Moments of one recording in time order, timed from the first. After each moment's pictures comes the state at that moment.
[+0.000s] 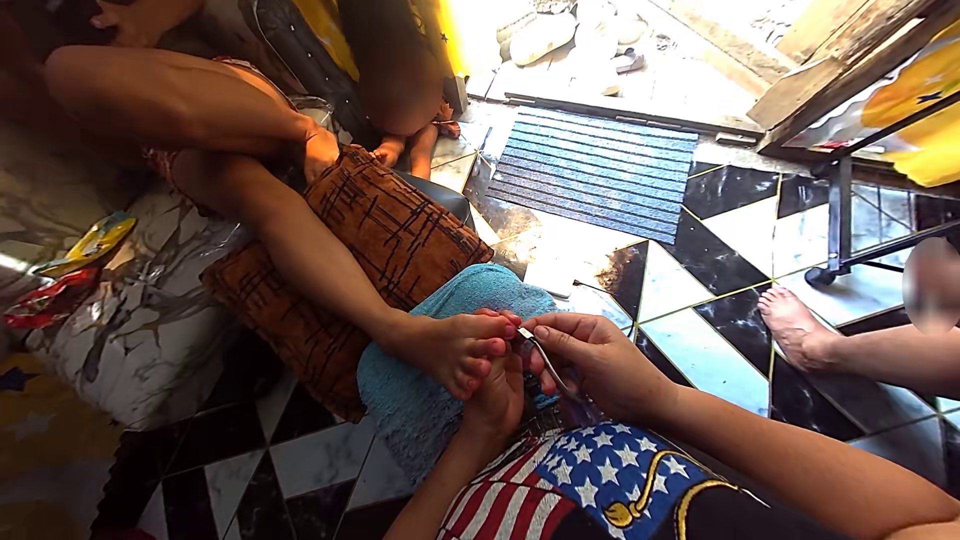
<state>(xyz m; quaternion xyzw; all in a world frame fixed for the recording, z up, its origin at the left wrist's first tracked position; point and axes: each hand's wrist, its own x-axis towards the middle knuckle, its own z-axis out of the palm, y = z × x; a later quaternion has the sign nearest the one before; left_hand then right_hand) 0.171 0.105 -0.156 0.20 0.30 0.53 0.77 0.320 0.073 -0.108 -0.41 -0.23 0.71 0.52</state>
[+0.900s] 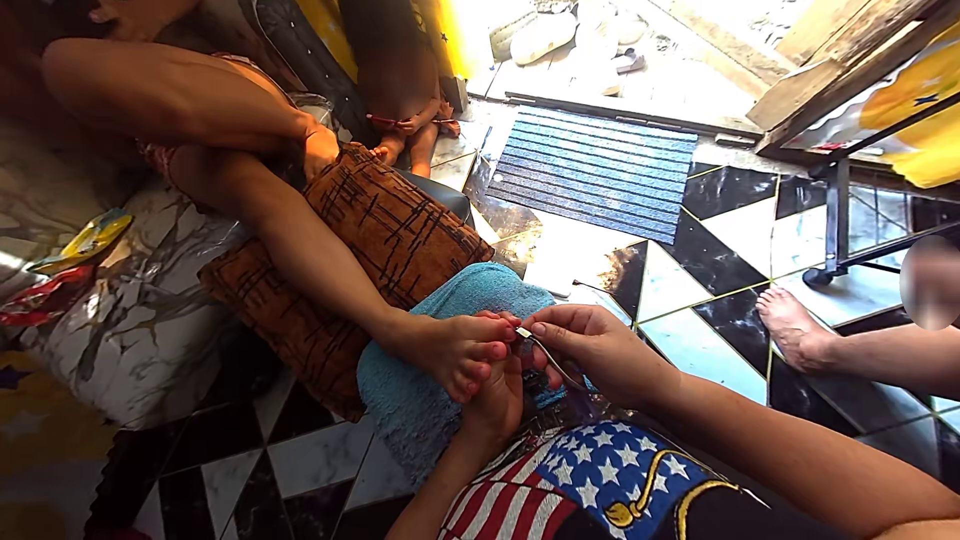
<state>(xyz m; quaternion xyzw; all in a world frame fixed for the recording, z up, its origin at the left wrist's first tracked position) 0.168 0.103 -0.157 0.19 0.28 0.54 0.77 0.326 0.082 -0.104 -0.43 -0.27 0.71 0.48</state>
